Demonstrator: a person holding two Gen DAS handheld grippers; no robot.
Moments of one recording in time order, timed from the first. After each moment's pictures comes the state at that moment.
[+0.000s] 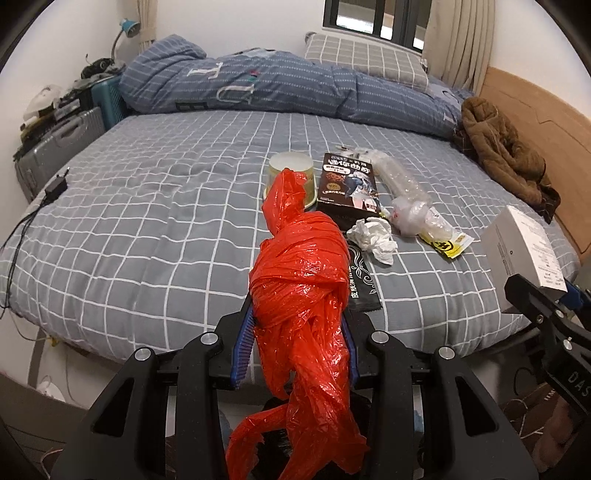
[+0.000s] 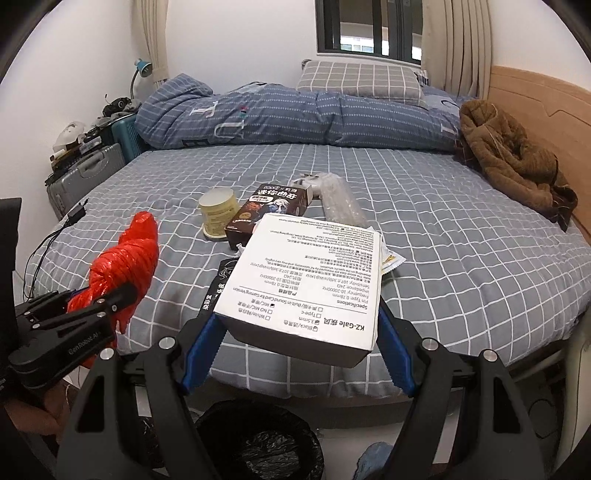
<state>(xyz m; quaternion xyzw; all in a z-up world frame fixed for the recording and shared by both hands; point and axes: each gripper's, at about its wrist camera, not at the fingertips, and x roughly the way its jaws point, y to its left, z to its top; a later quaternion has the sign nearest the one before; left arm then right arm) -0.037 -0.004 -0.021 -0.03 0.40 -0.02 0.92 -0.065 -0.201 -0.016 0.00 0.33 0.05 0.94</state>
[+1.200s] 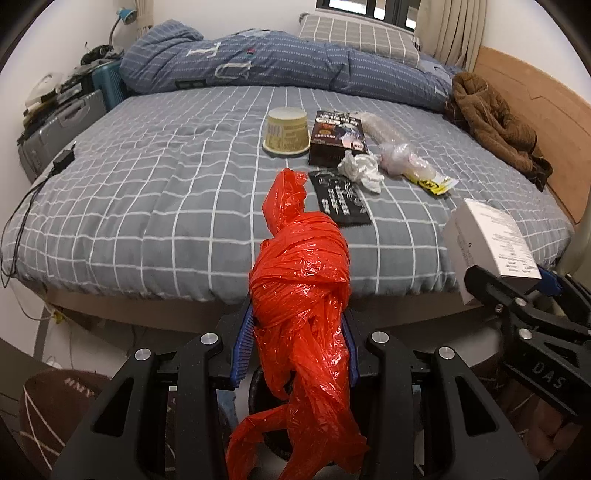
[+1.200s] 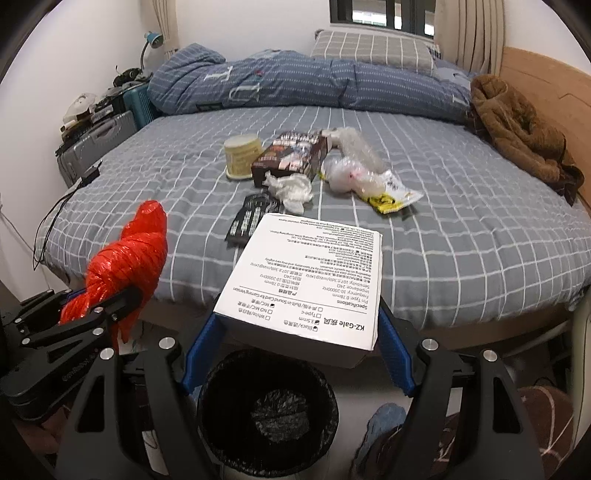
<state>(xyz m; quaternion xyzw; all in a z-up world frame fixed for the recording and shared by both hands) -0.113 -0.006 -0.048 -0.02 0.43 -0.02 0.90 -0.114 -0.177 -0.058 -0.01 0.40 0.07 0.91</state>
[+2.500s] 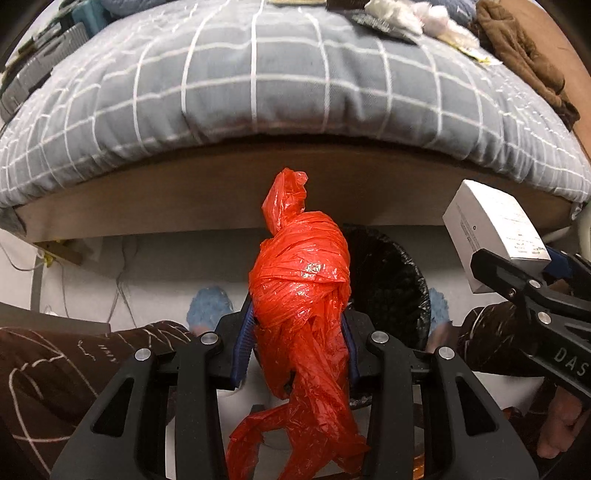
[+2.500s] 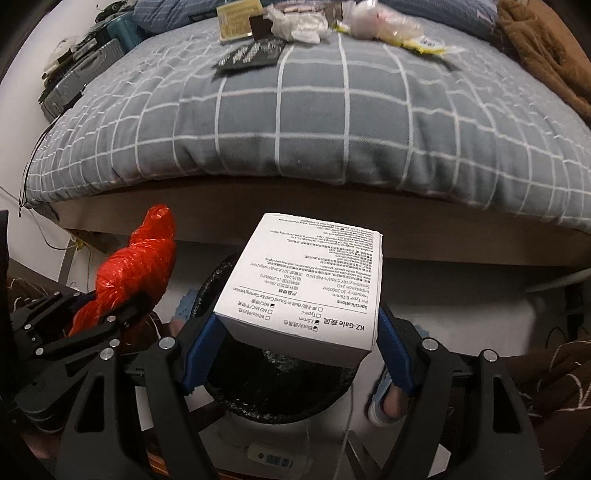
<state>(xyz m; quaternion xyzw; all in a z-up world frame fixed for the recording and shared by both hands) -0.126 0.005 -0.184 -0.01 0.58 -0.02 0.81 -0.113 -0.162 -0.188 -0.01 0.55 0.09 0.83</state>
